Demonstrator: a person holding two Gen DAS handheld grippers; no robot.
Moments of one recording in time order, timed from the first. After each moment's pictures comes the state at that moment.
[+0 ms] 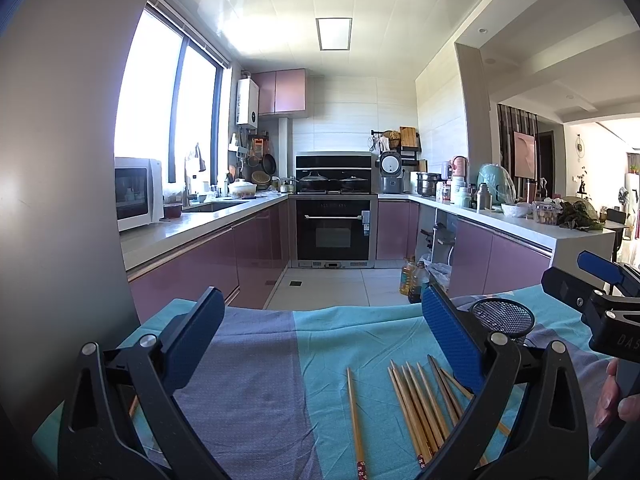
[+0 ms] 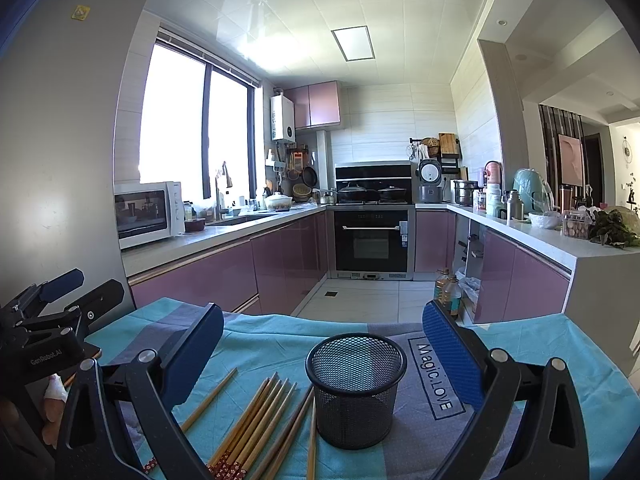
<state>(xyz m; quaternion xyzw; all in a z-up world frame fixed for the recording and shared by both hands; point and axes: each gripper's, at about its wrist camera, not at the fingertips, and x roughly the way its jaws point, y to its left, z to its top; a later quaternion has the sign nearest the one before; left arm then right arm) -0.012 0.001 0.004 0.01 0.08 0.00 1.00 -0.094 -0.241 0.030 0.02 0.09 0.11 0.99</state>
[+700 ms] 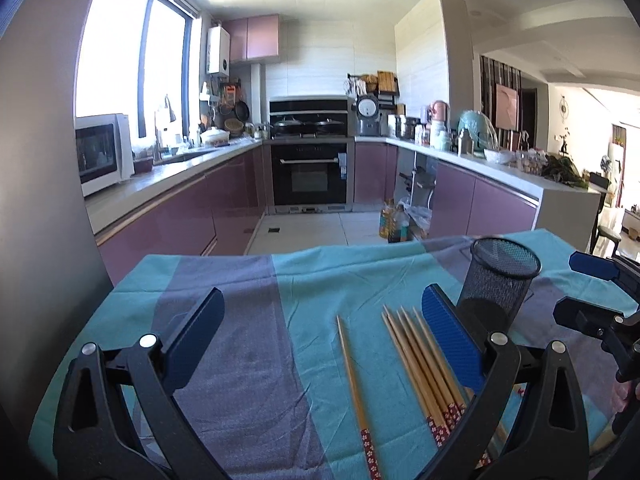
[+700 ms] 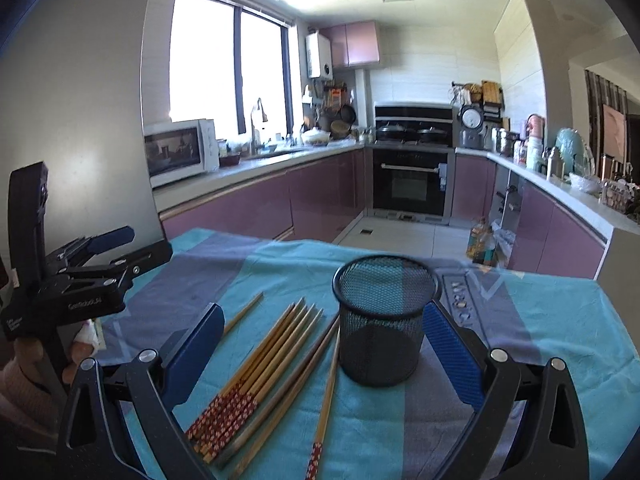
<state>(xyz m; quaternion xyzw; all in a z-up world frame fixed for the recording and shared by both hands) 0.029 0.003 -0.029 0.03 0.20 -0.05 0.98 -0.076 -0.239 -0.009 -0.01 0.25 0.19 0.95</state>
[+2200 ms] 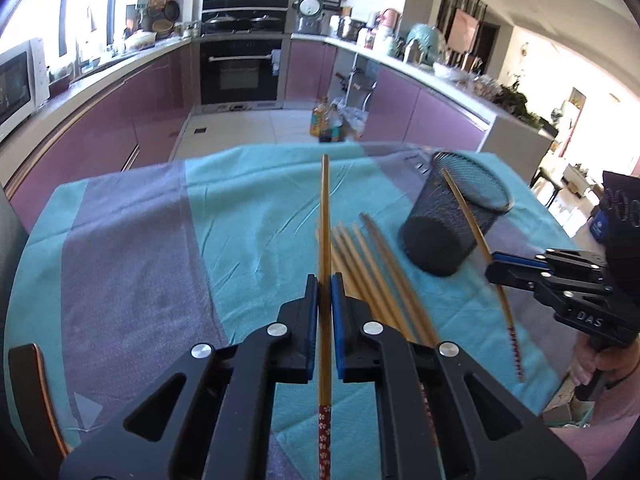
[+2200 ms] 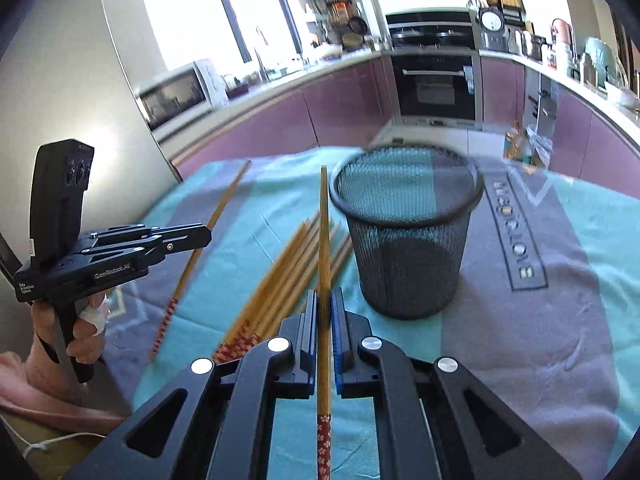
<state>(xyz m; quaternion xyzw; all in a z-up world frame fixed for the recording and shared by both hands) 0.111 -0.017 -0.074 -0.01 0.38 -0.19 0.91 -0.043 -0.260 -0.028 0.05 0.36 0.24 0.90</state>
